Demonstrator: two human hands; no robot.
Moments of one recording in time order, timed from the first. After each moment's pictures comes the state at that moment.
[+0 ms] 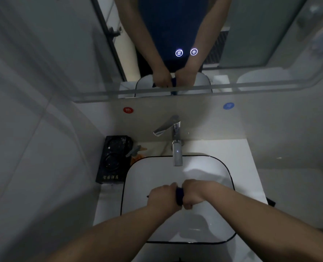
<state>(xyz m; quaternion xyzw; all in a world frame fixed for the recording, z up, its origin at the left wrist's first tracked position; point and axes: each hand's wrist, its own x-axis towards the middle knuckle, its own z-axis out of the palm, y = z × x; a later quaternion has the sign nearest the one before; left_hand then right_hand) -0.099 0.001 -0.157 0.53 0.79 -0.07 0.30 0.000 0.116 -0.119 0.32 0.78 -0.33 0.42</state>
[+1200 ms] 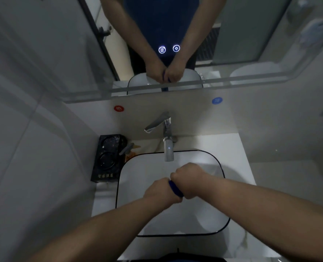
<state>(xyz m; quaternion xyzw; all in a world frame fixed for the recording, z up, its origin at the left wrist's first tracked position) -0.080 0.019 -0.119 0.43 0.80 -0.04 0.42 0.013 0.115 -0.075 0.14 0.94 -0.02 0.32</state>
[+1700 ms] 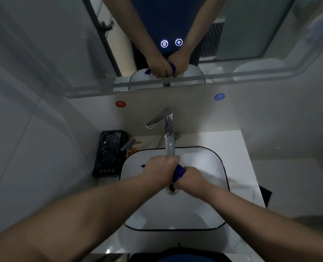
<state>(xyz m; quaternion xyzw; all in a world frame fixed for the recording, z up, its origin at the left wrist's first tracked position) -0.110 0.050 -0.085 0.69 0.71 -0.07 0.10 0.035 0.096 -0.109 0.51 0.65 -0.56 0.08</state>
